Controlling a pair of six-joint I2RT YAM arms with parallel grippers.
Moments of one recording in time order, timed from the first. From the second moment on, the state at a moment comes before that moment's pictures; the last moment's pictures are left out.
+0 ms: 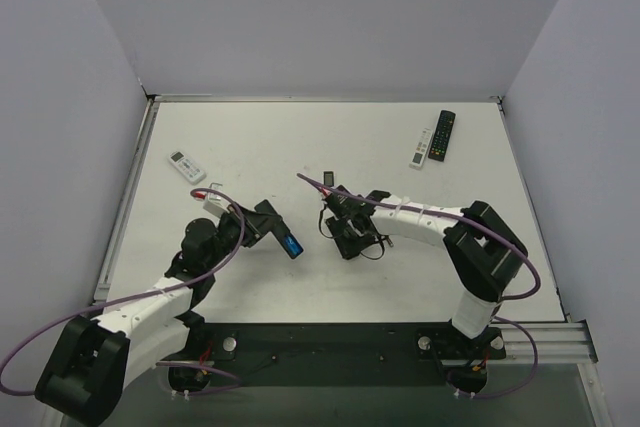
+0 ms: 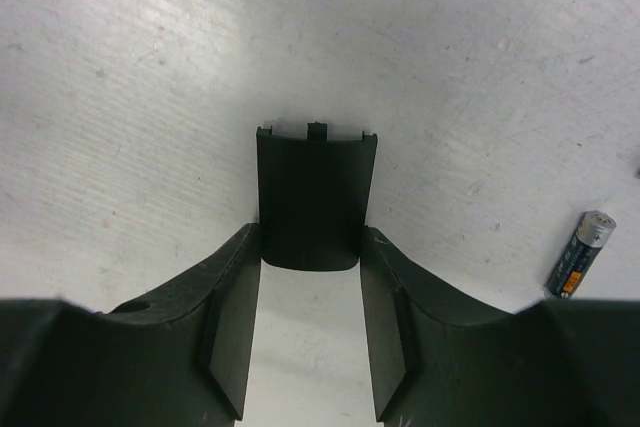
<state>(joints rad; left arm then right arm) -0.41 0.94 0.18 0.62 0.24 -1.10 0.82 1.74 1.02 -0.56 0.09 0.32</state>
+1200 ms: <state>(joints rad) -0.47 1.07 0.25 0.78 0.22 -1.28 1.00 1.65 1.55 -0.95 -0.01 0.20</state>
